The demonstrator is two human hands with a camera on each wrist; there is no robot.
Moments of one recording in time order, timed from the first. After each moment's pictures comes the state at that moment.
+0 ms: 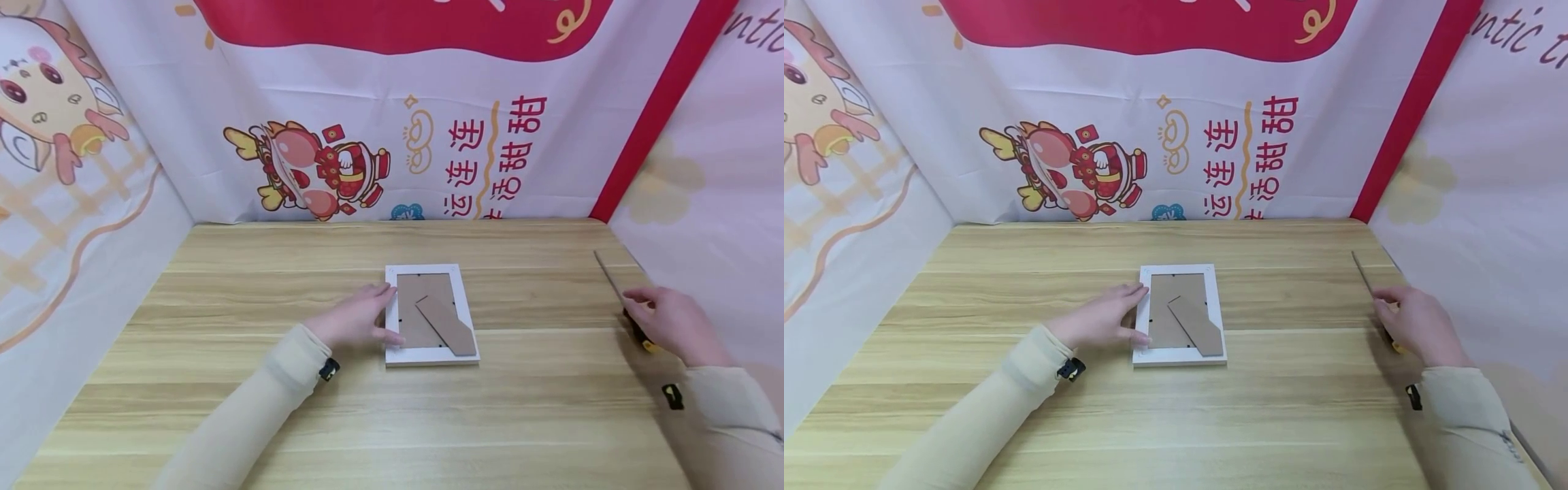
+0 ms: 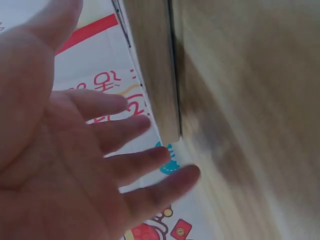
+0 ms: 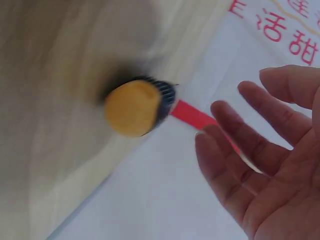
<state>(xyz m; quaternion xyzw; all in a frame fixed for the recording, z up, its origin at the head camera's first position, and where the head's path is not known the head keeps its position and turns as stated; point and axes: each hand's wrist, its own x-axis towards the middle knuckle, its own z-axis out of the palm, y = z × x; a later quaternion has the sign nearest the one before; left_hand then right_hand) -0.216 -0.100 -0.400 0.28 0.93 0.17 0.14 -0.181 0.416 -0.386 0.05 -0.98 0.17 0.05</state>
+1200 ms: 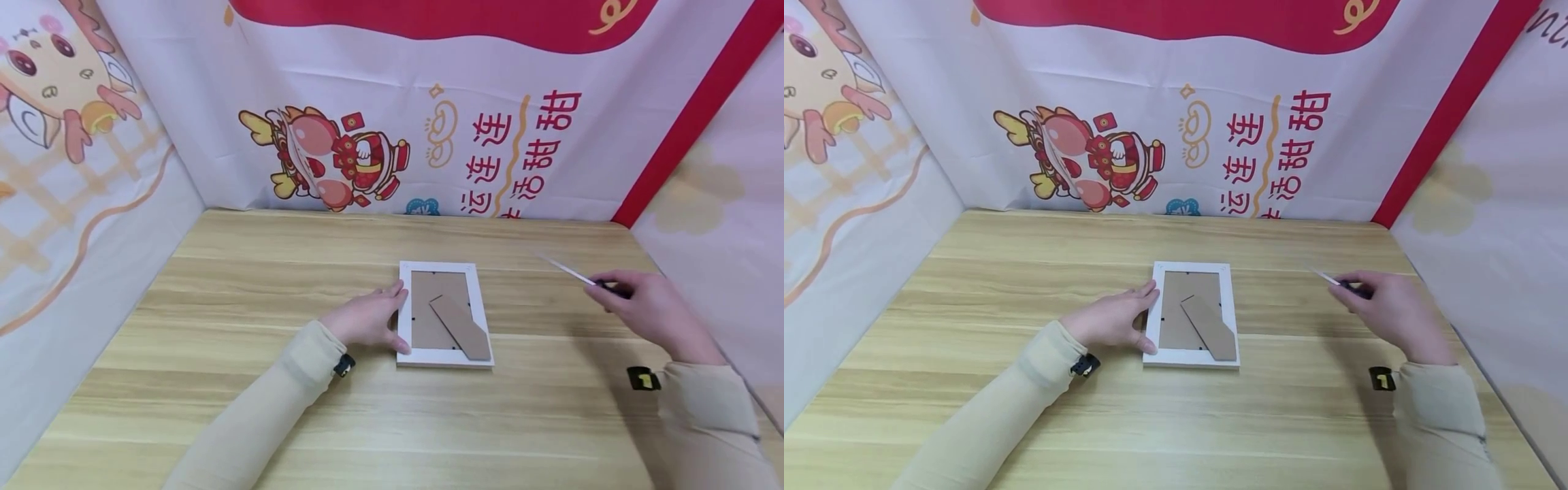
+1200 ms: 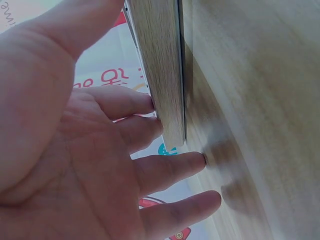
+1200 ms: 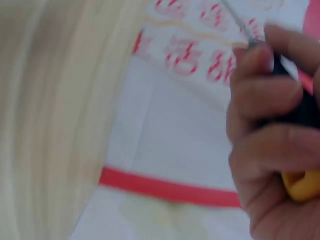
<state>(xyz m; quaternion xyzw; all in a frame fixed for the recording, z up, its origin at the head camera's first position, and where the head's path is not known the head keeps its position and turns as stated) -0.218 -0.101 -0.400 0.27 0.93 0.15 0.19 -0.199 0.333 -0.354 0.10 -0.97 0.23 0.08</state>
